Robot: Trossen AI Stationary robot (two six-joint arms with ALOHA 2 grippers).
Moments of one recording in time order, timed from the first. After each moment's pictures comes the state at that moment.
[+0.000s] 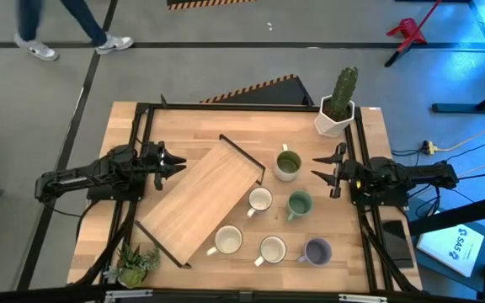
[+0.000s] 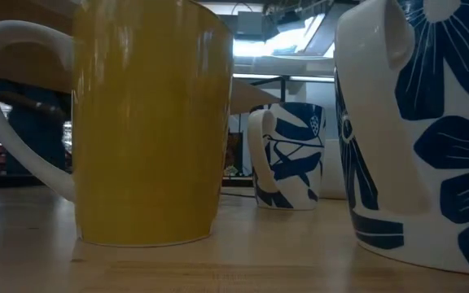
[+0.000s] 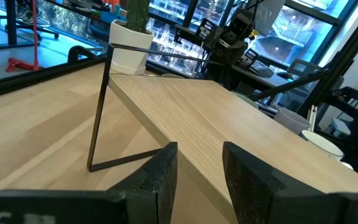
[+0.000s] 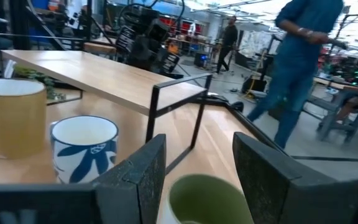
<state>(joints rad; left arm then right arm) 0.23 0.00 0.06 -0.12 0.09 -0.36 0.11 0.01 0.03 0.00 0.26 -0.19</state>
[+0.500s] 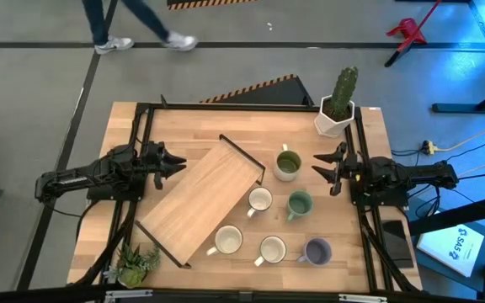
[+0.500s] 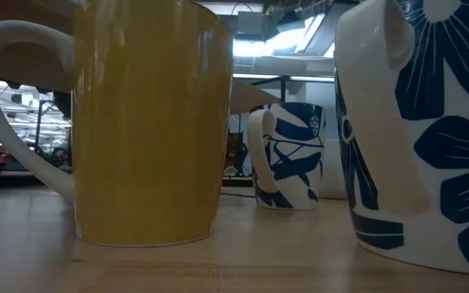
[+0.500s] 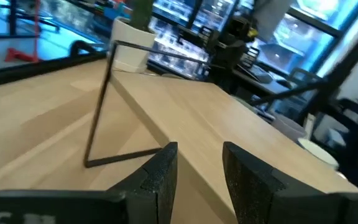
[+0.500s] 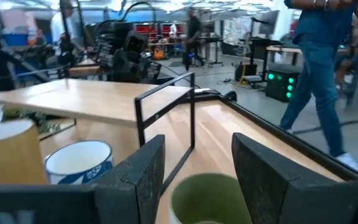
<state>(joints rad) 0.23 0.00 0.06 -0.12 0.06 -0.42 0.11 0.01 0.03 0.01 0.35 0.05</state>
